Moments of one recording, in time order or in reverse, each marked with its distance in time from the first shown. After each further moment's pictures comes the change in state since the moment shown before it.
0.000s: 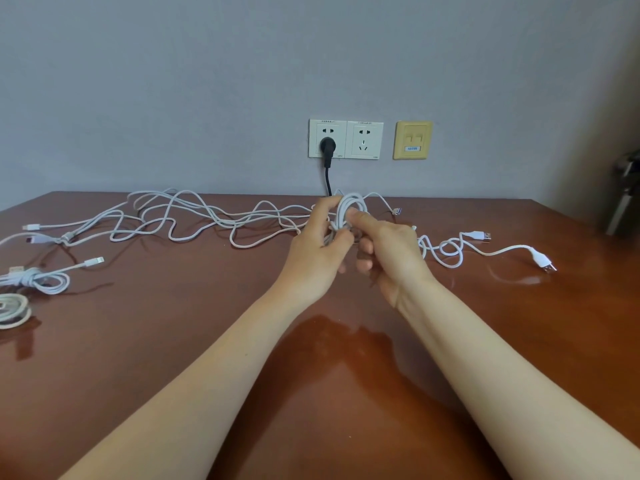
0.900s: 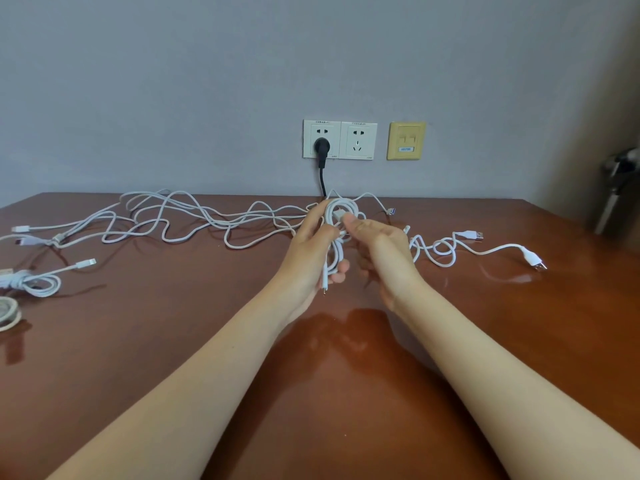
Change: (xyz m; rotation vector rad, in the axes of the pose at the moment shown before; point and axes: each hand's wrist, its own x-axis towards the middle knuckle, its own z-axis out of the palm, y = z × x) left_hand 0.001 0.005 0.005 -0.541 -0.053 -0.265; right_hand 0.004 0.010 -0.013 -0.173 -0.089 -0.114
